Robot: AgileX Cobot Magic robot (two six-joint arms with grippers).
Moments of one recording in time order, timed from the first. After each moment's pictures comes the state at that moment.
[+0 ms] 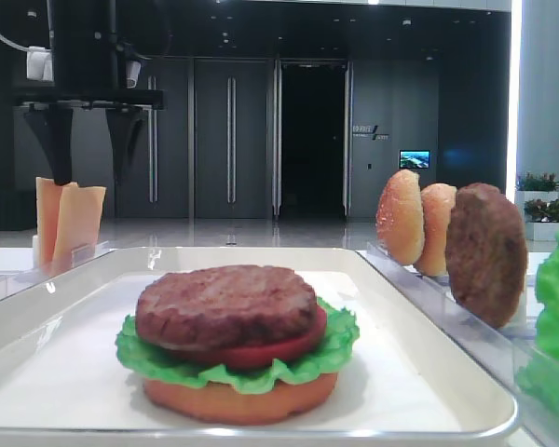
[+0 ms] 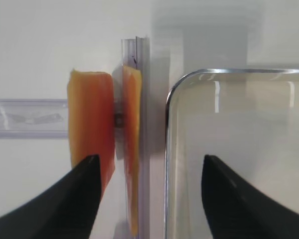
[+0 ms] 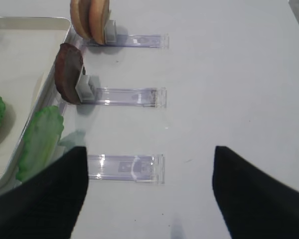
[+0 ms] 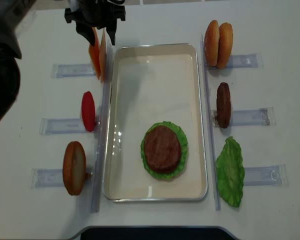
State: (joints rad) left arm -0.32 2.16 -1.94 0.12 1.22 -0.37; right arm 0.01 -0.01 -0.50 0.14 1.14 -0.12
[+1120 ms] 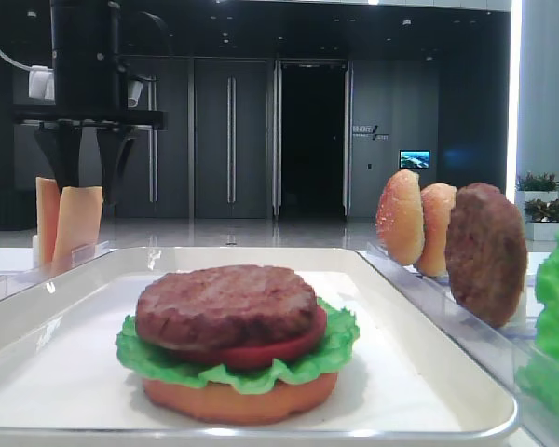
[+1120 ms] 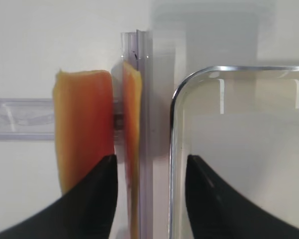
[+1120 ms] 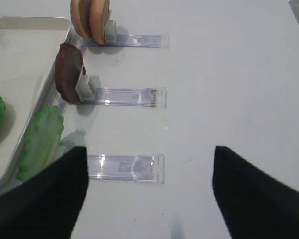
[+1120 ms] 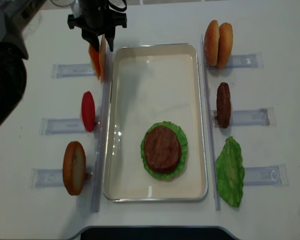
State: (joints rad) left arm -0.32 2.20 -1.94 0.13 1.22 -0.38; right arm 0.01 -0.01 -0.50 0.14 1.14 -0.12
